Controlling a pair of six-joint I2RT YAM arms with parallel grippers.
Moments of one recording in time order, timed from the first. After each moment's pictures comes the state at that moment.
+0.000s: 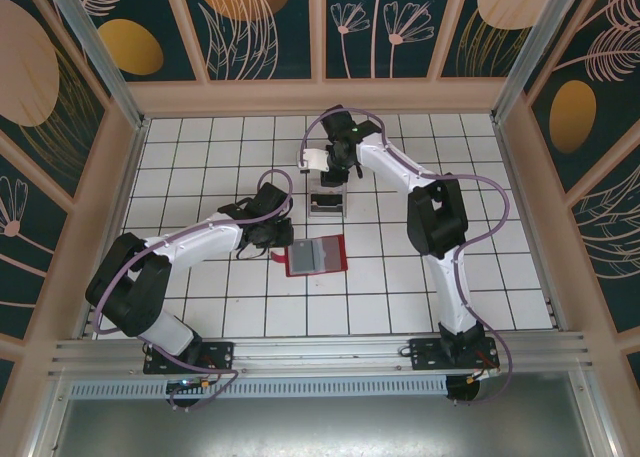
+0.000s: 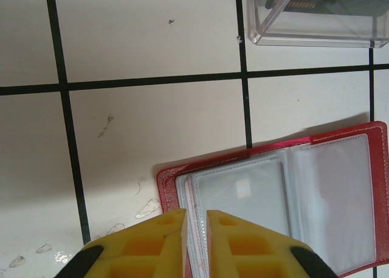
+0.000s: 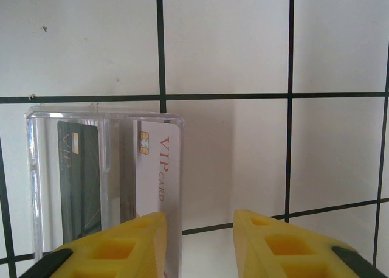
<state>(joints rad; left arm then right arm) -0.64 1.57 0.92 -0.44 0.03 -0.63 0.56 2.23 1.99 -0.89 -0.16 -1.07</state>
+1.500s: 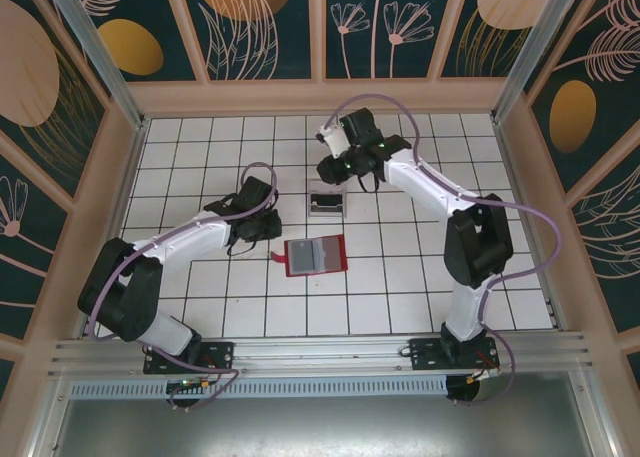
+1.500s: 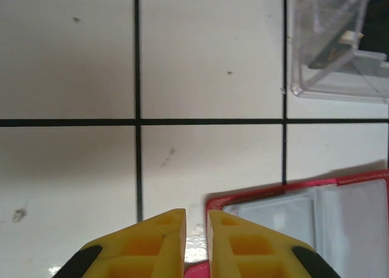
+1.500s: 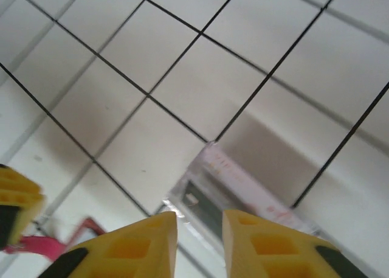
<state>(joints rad) -0.52 1.52 0.89 -0.43 0.02 -0.63 0.56 1.84 1.55 -0.57 -0.29 0.04</state>
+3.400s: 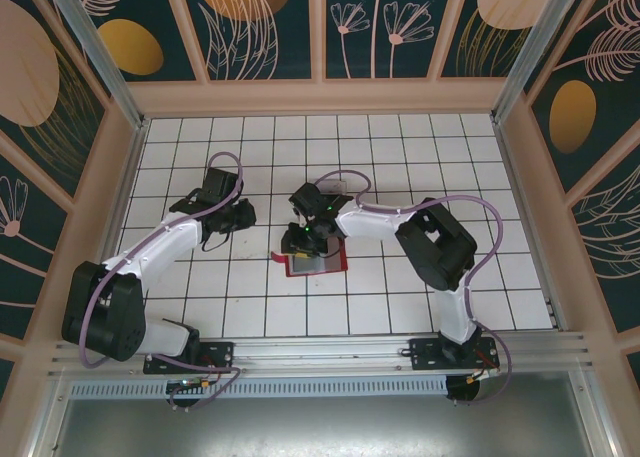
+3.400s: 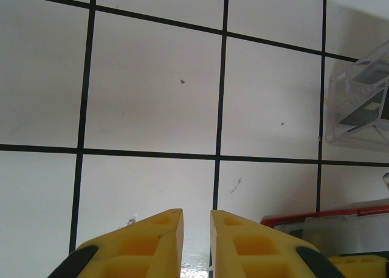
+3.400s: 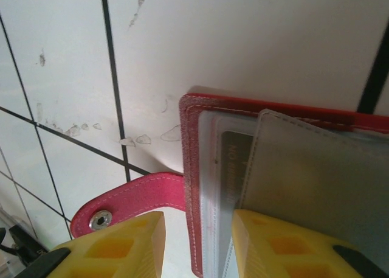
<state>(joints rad) -0.33 1.39 0.87 -0.46 0.07 -0.52 0.88 1.99 1.31 -0.44 -0.37 0.86</state>
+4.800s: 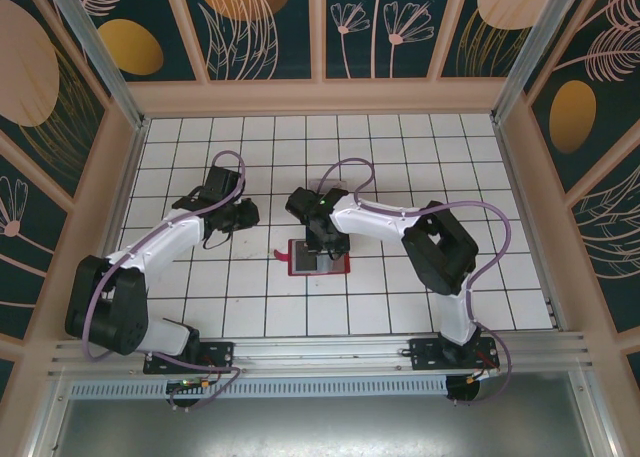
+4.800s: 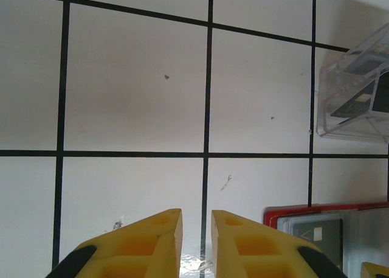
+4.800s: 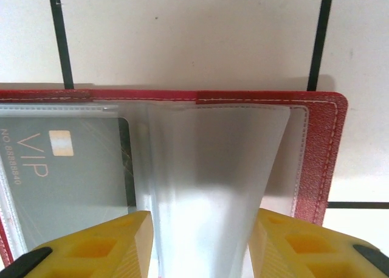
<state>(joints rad) -0.33 1.43 0.89 -0.46 0.11 -0.51 0.92 1.97 1.43 -0.92 0.10 0.83</state>
